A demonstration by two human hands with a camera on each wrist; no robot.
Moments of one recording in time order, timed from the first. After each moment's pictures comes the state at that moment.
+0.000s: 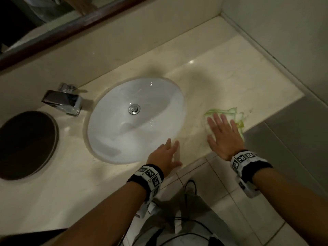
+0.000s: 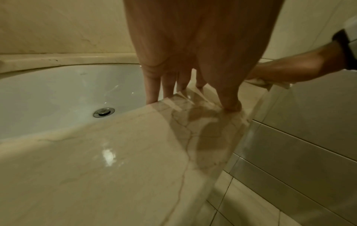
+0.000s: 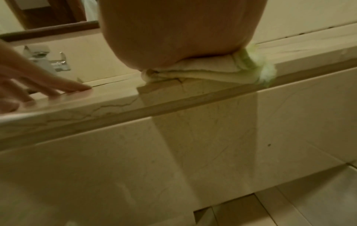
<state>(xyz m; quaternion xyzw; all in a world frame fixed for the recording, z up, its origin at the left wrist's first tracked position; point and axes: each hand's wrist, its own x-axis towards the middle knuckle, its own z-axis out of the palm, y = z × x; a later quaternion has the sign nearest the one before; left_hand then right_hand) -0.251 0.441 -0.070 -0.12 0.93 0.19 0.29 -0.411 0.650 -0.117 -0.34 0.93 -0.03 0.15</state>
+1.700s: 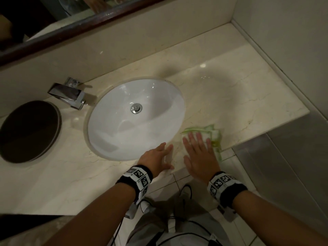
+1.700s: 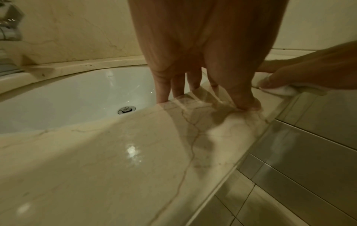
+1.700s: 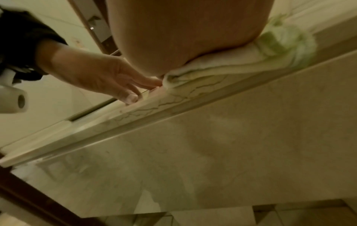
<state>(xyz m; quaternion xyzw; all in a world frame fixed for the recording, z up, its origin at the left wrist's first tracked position) -0.255 0.443 -0.066 -0.20 0.90 0.25 0.29 -0.354 0.623 -0.126 -0.45 0.88 -0.06 0.12</state>
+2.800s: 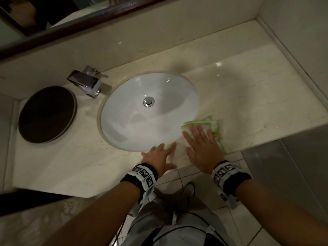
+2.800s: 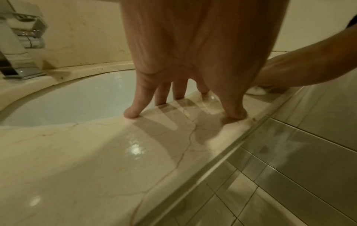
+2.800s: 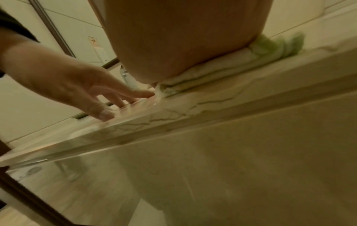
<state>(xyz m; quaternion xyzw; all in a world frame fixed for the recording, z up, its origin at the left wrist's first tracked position) -0.232 0.450 -0.055 -0.25 0.89 0.18 0.34 -0.373 0.598 -0.125 -0.54 0.83 -0.07 0.13</state>
